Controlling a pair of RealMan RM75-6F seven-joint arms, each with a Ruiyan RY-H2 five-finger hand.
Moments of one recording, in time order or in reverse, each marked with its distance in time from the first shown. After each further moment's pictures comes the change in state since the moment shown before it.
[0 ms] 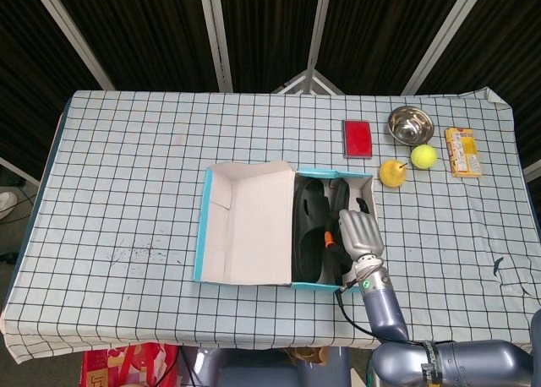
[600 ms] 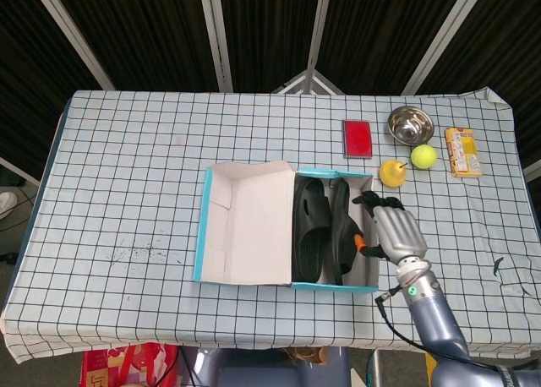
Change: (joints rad) left arm 0.003 0.004 0.003 -0.009 0.015 0.011 -0.005; right arm -0.100 0.421 0.040 -0.281 0.004 -0.137 0.034
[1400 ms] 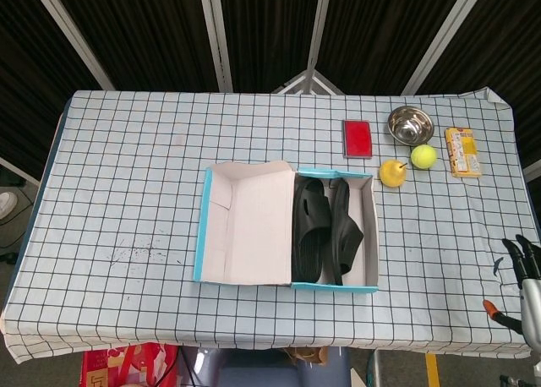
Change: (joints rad) left arm 0.026 0.022 0.030 -0.108 0.060 0.074 0.088; right arm -0.673 0.149 -0.376 0.288 -0.952 0.420 0.282
